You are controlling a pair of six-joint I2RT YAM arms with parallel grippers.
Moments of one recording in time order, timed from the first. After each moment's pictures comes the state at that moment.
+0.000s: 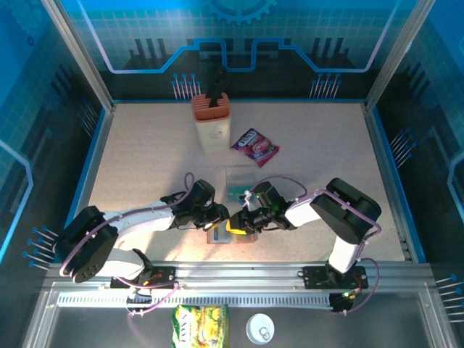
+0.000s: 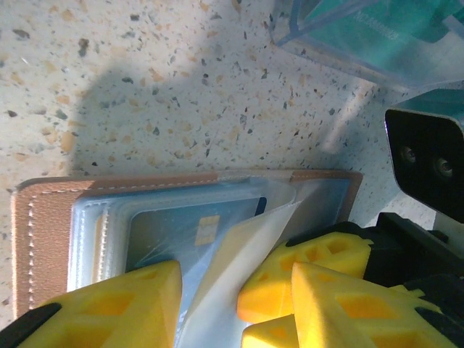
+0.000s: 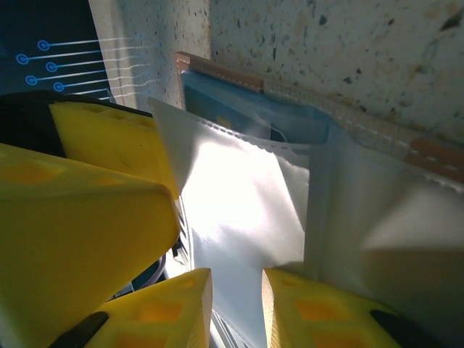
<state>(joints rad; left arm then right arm) -0.71 1.37 0.58 -0.22 0.28 -1.18 0.76 1.77 0.55 0.47 -0.80 1.05</state>
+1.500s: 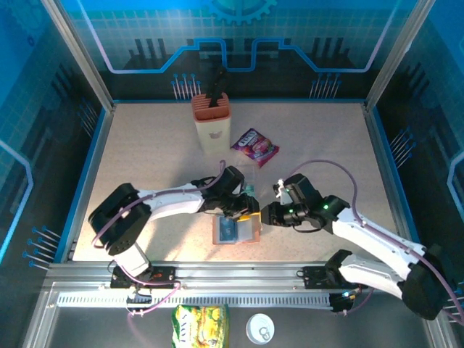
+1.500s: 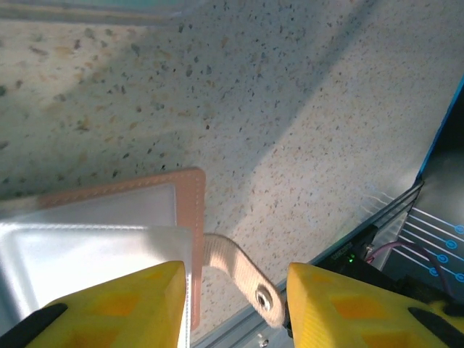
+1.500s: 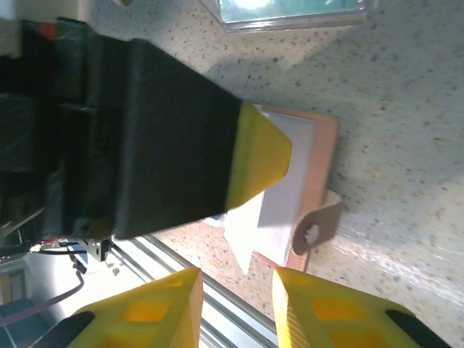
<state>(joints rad) -0.80 1.69 0.94 -0.20 0.46 -1.14 0.67 1.00 0.64 -0.57 -0.39 0.74</state>
